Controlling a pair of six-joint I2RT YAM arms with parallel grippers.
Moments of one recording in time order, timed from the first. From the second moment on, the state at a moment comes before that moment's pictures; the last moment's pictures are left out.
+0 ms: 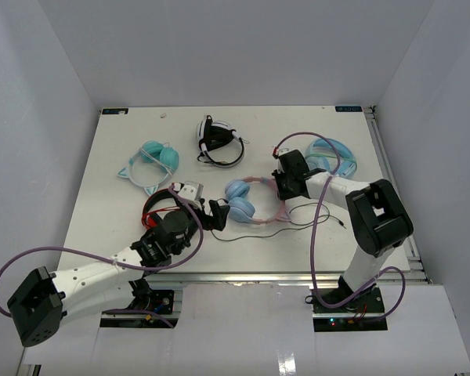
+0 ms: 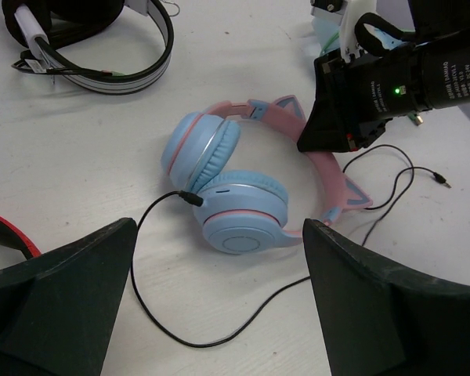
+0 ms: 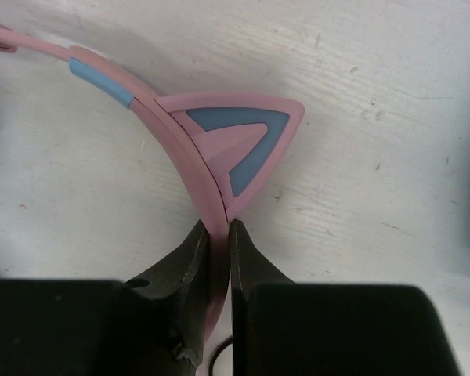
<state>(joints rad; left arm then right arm) -0.92 0.90 0.37 0.37 -0.42 -0.36 0.50 1.73 0.99 -0.21 0.03 0.13</state>
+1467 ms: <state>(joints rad) -0.92 0.70 0.89 0.10 0.34 -0.30 0.52 0.71 0.64 0.55 -0.97 0.74</state>
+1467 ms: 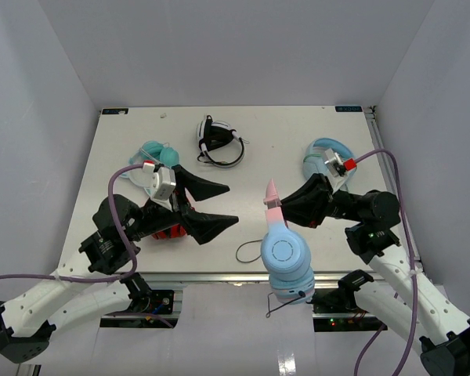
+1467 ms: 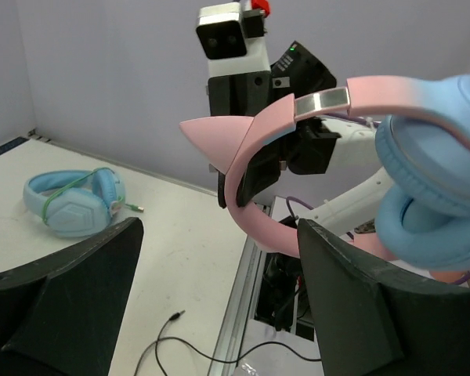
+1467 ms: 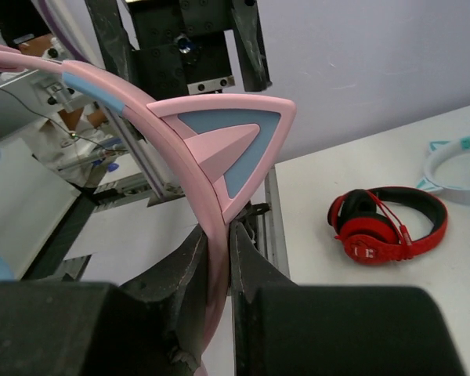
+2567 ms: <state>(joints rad) -0.93 0.99 0.78 0.71 0.54 -0.50 0.54 0.67 0.49 0.85 -0.95 0.99</state>
